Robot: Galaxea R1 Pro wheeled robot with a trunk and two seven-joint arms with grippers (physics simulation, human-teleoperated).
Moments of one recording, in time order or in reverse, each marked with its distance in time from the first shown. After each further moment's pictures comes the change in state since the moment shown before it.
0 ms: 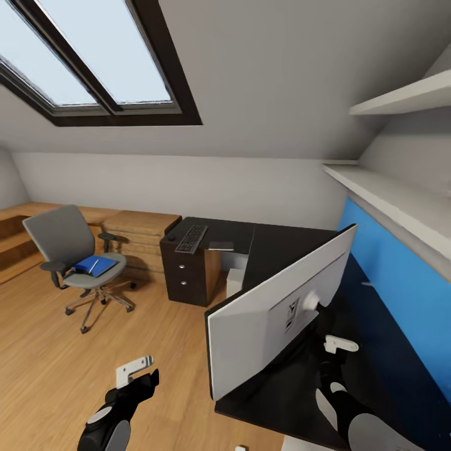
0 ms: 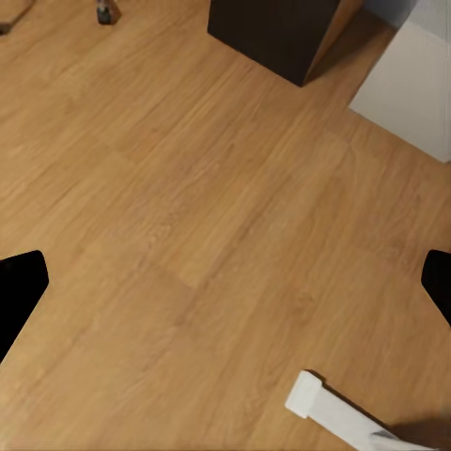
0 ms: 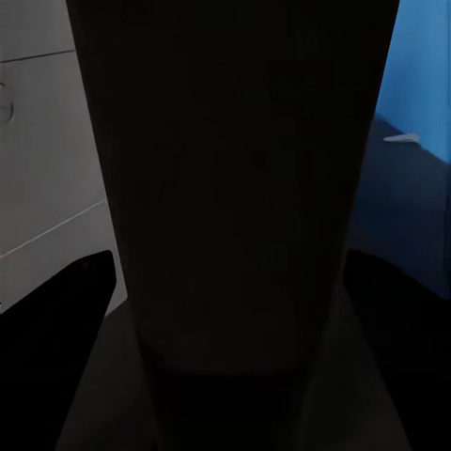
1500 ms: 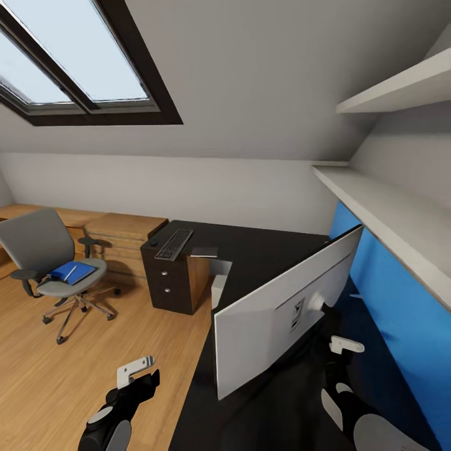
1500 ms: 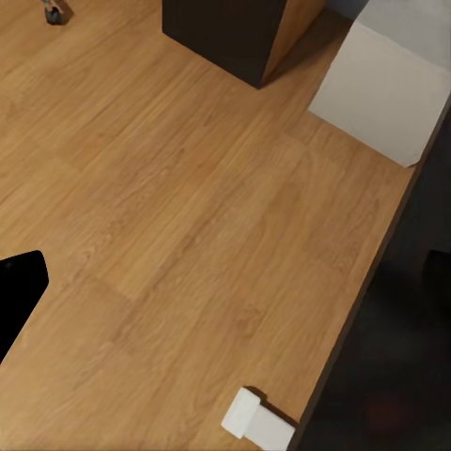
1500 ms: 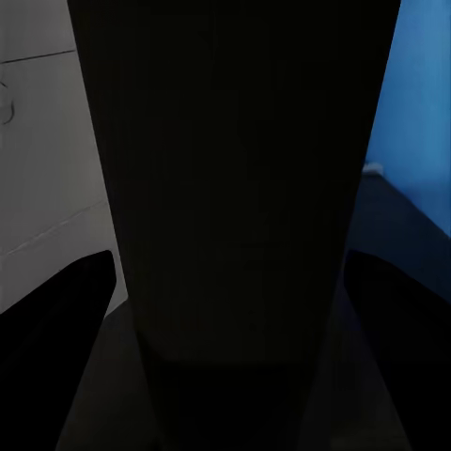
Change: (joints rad) left arm 0.000 -0.003 -0.002 0.000 -0.001 0.006 -0.001; right arm 0.001 -0.024 -0.016 0.002 -0.010 -0.003 0.016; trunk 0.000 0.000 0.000
